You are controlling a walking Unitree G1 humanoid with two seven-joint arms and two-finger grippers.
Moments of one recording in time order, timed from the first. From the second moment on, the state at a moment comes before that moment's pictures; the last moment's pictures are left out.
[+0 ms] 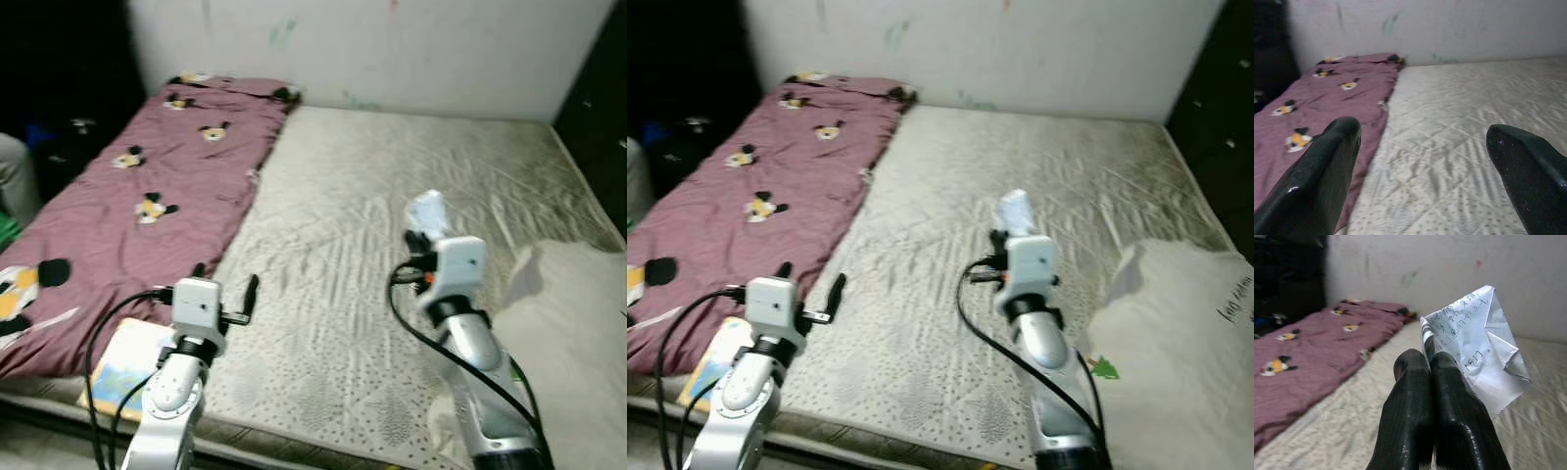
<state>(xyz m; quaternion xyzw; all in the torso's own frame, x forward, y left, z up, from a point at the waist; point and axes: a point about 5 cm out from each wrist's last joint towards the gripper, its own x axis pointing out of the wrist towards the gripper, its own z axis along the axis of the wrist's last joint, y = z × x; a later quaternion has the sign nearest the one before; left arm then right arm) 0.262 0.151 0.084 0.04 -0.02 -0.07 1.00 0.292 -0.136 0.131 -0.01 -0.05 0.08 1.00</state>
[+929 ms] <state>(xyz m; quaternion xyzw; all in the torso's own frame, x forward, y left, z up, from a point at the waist) 0.263 0.148 0.082 0.01 -0.01 -0.08 1.00 0.287 -0.137 0.120 0.00 -0.04 0.07 1.00</state>
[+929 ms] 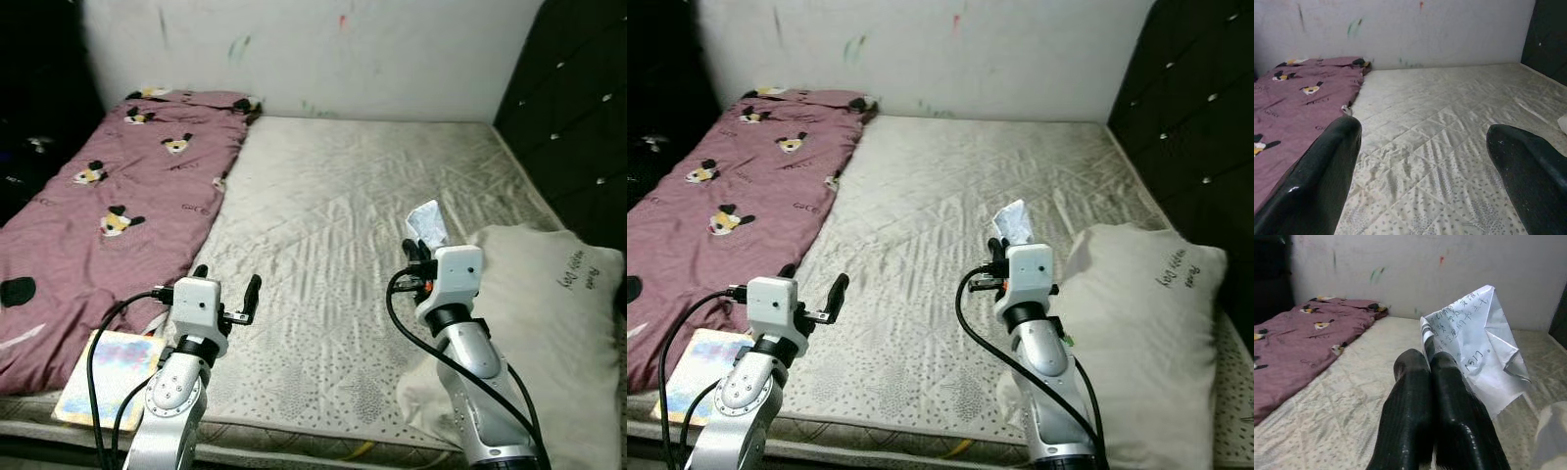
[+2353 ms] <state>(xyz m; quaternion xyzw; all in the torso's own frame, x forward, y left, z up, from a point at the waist) 0.263 0.153 0.080 0.01 0.00 -0.07 1.00 0.287 -0.126 0.118 0.01 -0.03 0.10 0.99</state>
